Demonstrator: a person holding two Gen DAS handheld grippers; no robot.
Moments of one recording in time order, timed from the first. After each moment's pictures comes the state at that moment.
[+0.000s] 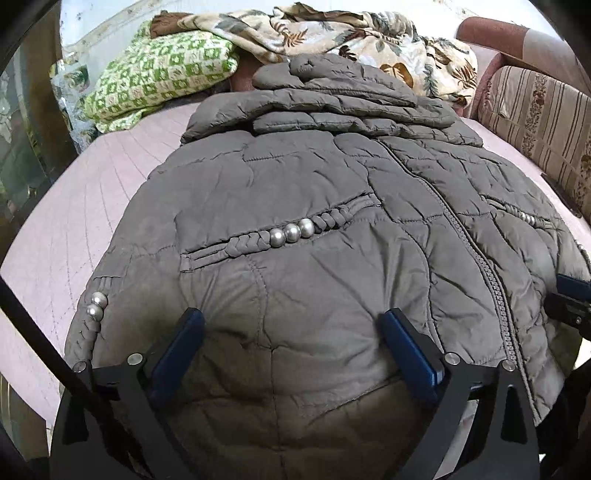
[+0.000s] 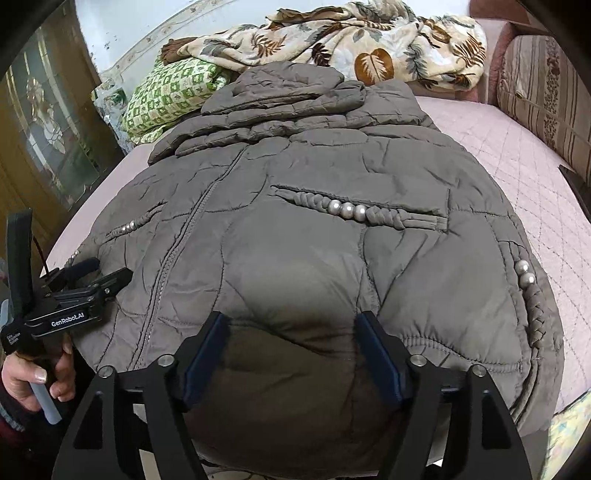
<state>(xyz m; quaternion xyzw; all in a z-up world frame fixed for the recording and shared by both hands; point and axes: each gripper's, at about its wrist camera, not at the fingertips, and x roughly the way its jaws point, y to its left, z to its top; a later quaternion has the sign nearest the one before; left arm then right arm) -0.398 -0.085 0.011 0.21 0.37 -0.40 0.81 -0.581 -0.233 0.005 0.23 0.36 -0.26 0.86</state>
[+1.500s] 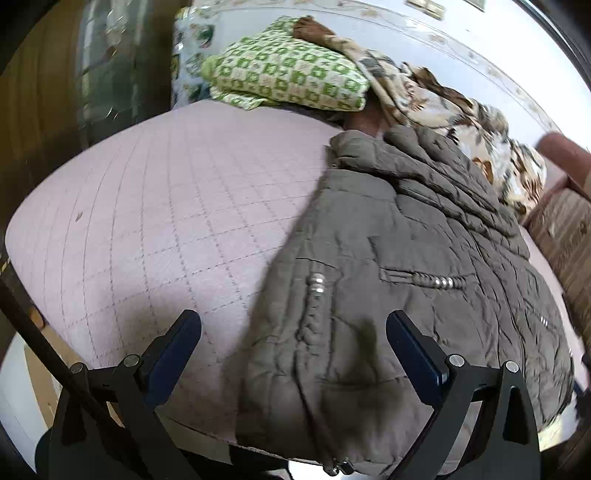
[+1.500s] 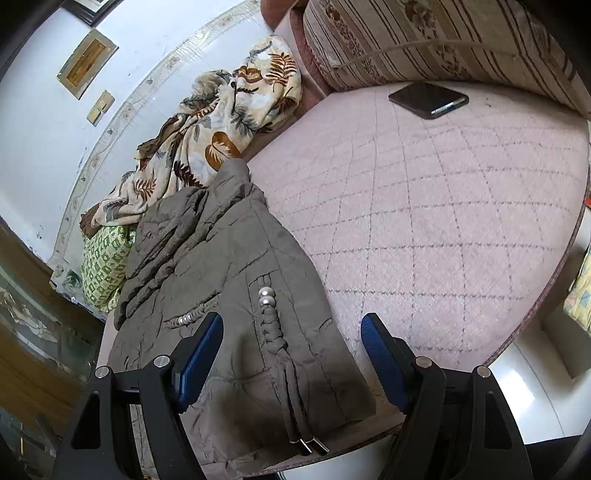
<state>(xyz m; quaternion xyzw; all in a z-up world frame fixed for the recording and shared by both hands) -0.327 0.045 0.037 0.02 0.40 -0.30 0.87 -0.743 -0.299 0.013 0.45 0.15 -0.40 0.79</state>
